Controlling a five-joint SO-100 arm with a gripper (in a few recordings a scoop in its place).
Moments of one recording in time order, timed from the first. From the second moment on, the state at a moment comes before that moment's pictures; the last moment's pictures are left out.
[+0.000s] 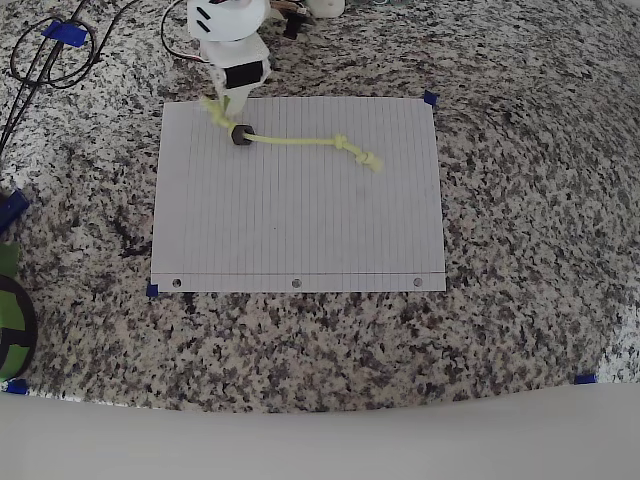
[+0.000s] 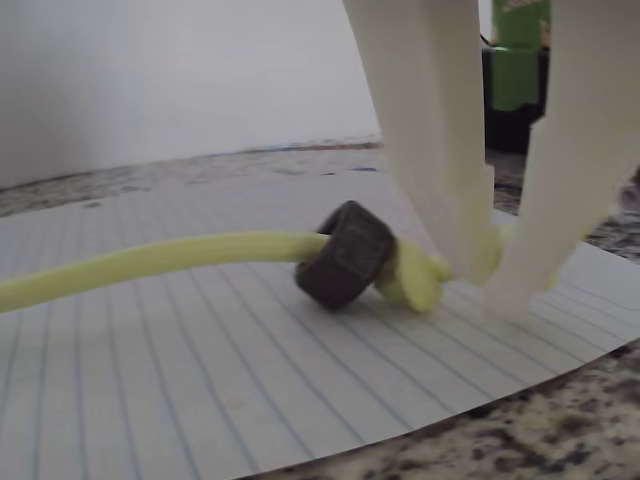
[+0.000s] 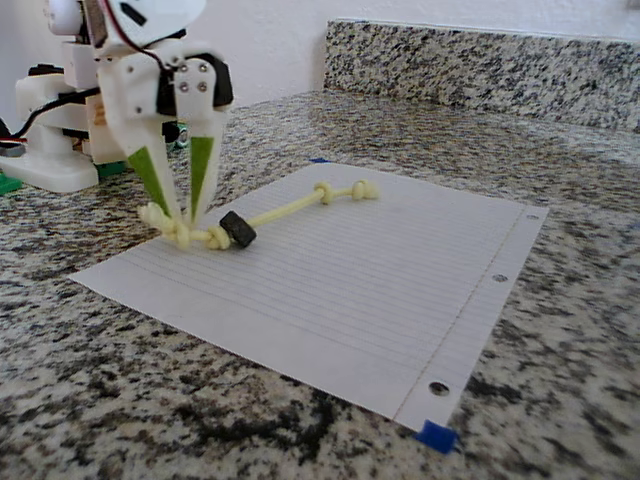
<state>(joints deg) 20.4 128.1 155.8 40.9 -45.1</state>
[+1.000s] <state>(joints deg) 22.1 150.3 163.8 48.2 -49.7</state>
